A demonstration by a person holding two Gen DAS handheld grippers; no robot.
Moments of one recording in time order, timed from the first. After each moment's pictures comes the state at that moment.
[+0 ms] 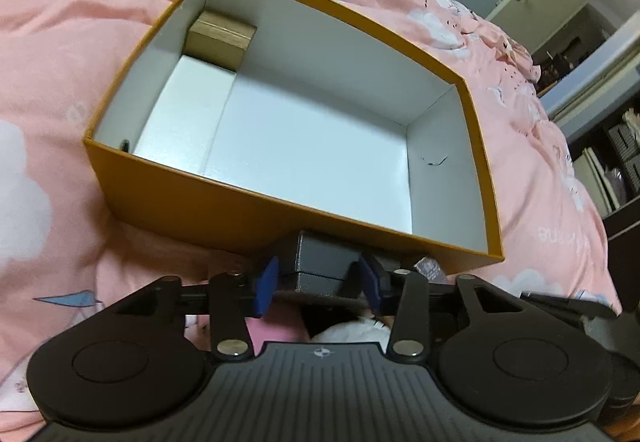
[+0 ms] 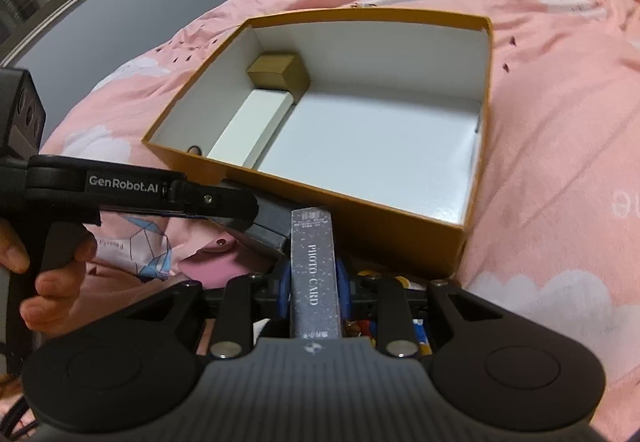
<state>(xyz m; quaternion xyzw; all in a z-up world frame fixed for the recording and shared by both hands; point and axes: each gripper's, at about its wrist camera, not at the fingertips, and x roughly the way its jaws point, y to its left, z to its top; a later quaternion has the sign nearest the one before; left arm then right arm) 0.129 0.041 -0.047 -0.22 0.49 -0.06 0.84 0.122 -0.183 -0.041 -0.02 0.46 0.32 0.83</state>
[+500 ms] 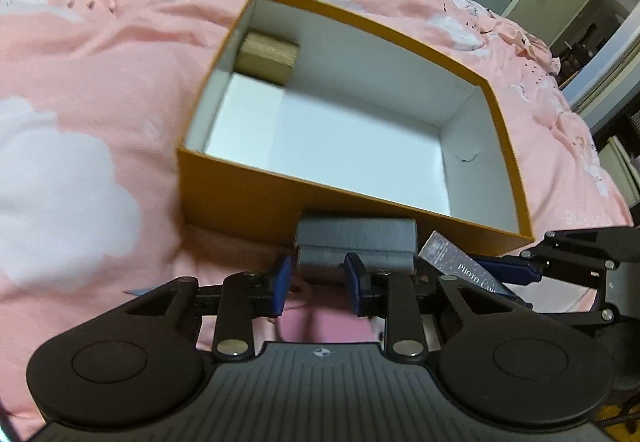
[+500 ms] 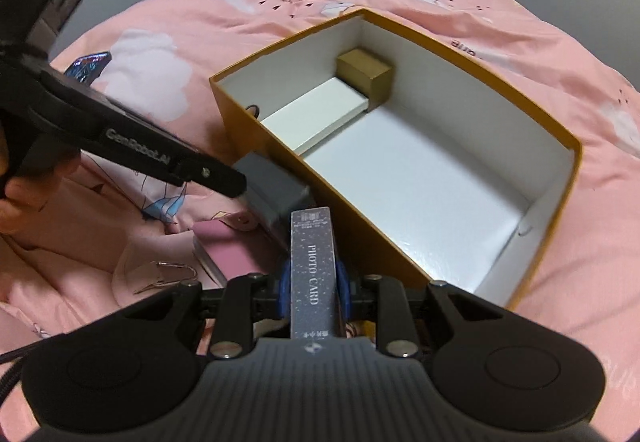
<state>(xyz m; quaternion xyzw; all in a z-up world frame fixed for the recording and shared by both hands) 0.105 0.062 -0.031 -0.16 0.48 -0.03 0.86 0.114 -0.128 -0.030 -0.21 0.41 0.41 0.79</state>
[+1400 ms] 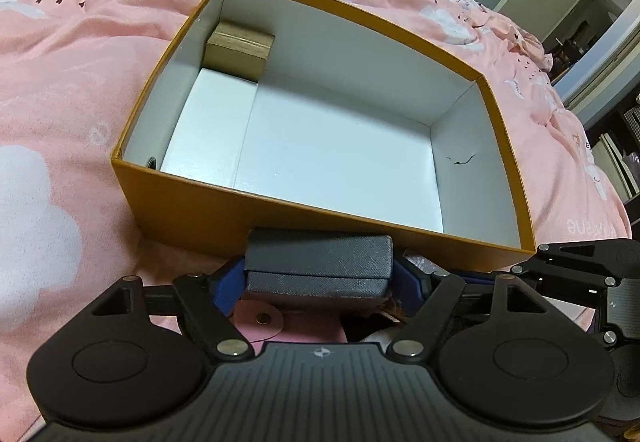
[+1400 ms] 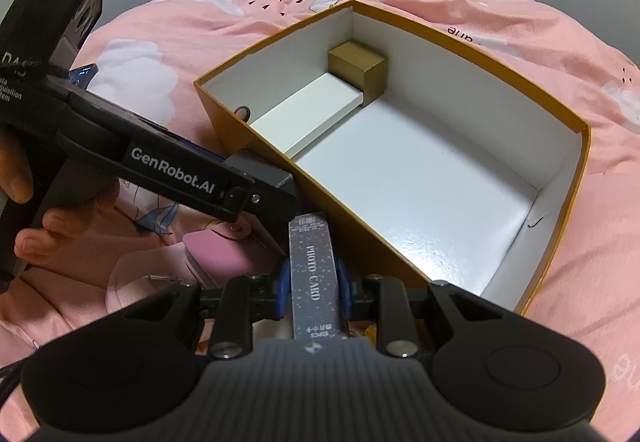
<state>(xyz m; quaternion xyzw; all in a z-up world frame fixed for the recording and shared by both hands) 0.132 0.049 -0.051 -0.18 0.49 -0.05 0.85 0.127 -0.128 -0.038 -0.19 0.42 0.40 0.79</state>
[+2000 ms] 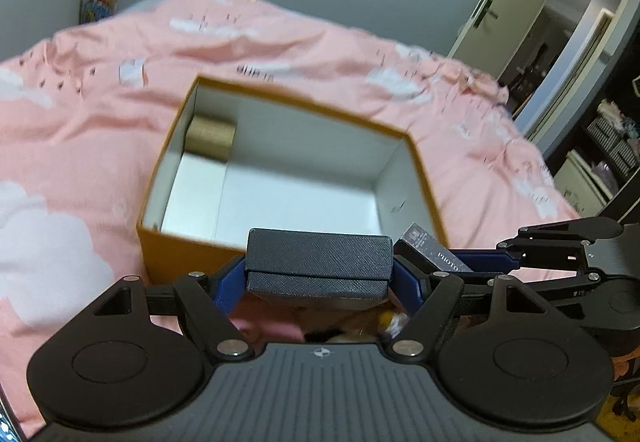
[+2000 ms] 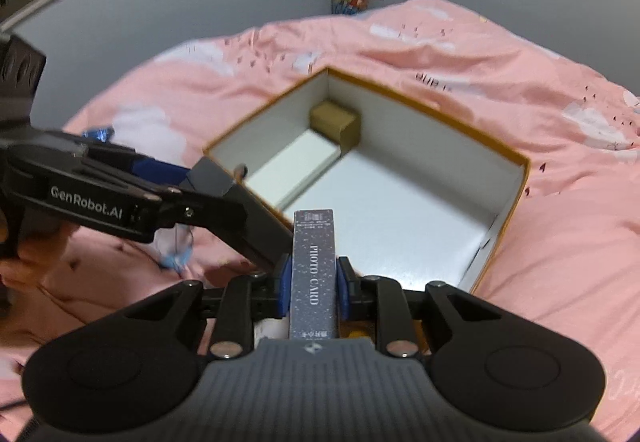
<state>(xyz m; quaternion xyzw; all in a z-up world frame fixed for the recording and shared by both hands) 0.085 0.038 0.025 -0.16 0.39 -0.08 0.91 0.110 -0.163 0.031 -0.14 0.38 0.39 0.83</state>
